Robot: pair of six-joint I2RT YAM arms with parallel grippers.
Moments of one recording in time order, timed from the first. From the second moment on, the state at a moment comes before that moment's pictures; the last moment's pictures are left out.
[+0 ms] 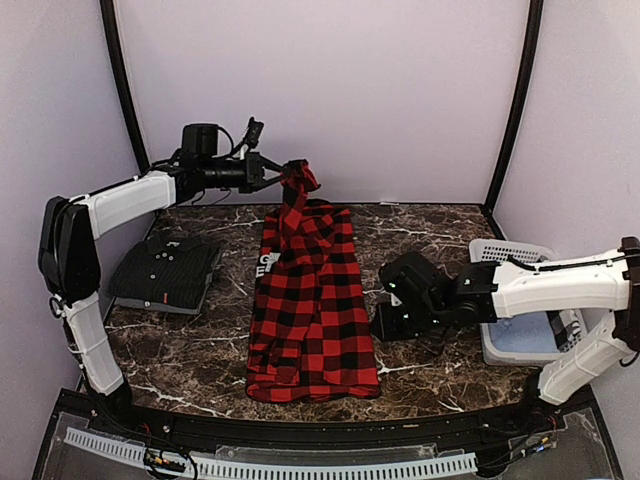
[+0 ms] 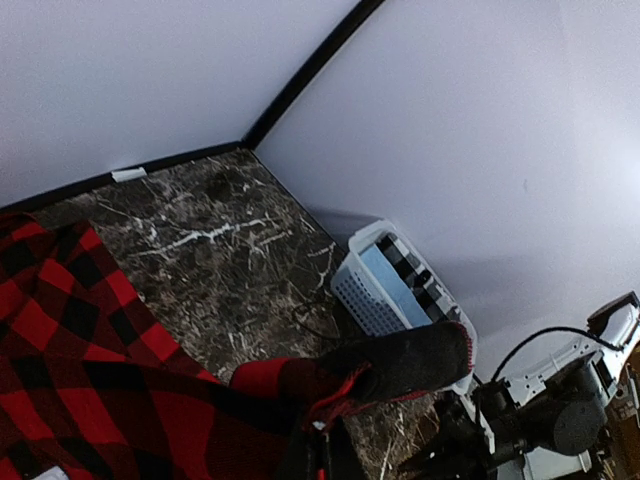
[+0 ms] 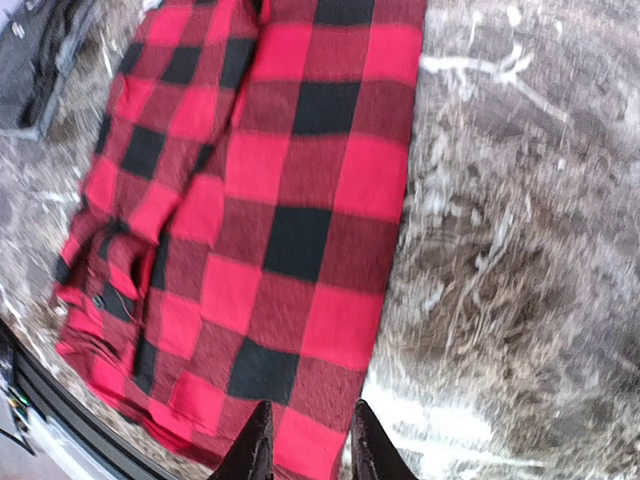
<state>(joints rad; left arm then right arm) -0.37 1.86 1.61 -0.05 0.80 -0.47 1.07 1.42 0.90 -0.47 0.16 0.81</state>
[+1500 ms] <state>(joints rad) -0.38 1.83 1.25 -0.29 0.56 -0.56 0.86 1.65 0.97 -0.21 -0.02 0.53</state>
